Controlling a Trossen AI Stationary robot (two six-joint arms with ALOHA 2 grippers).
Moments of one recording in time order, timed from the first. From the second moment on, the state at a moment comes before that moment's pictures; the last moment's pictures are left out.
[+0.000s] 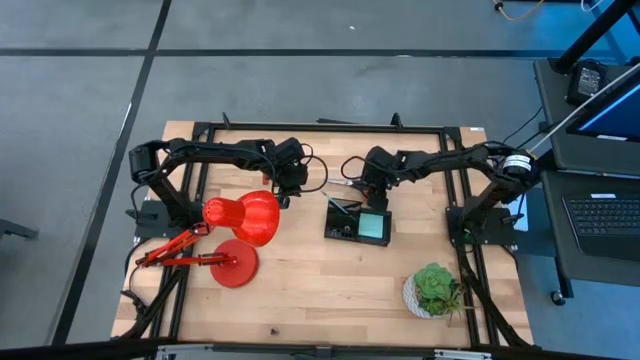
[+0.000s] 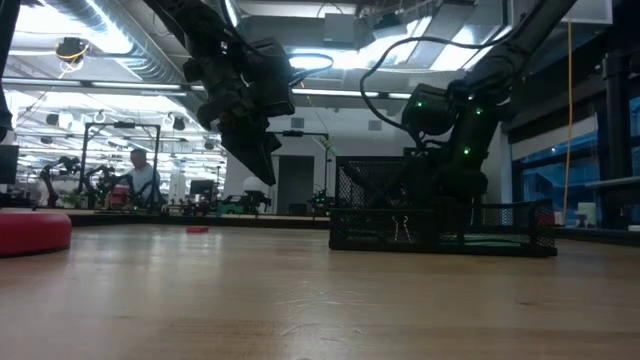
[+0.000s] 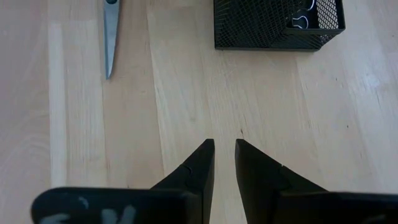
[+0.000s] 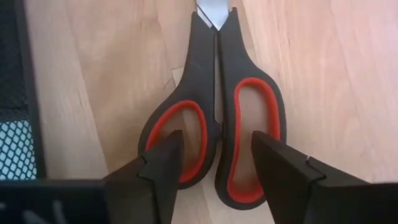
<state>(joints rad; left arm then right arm) 0.38 1.64 1.04 -0.50 0.31 0.41 -0.44 1.65 0.76 -0.28 -0.03 -0.17</state>
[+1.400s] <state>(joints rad) 0.38 1.64 1.04 -0.50 0.30 0.41 -0.41 1.58 0.76 -0.42 0.13 -0.24</state>
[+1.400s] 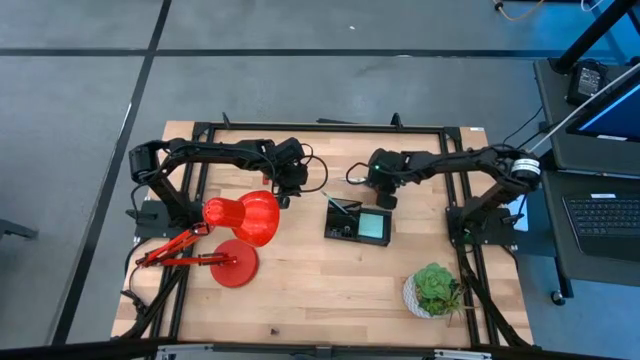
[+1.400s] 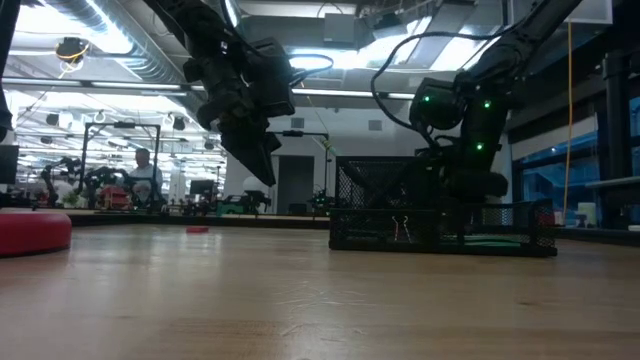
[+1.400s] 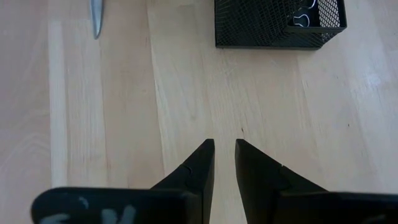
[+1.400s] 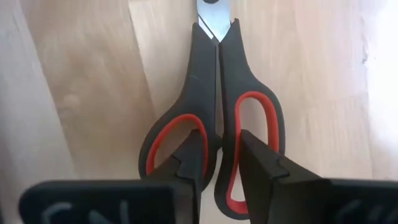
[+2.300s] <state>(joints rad) 0.38 1.64 1.04 -0.57 0.20 0.41 -0.28 1.56 1.03 -0.79 0.40 -0.27</state>
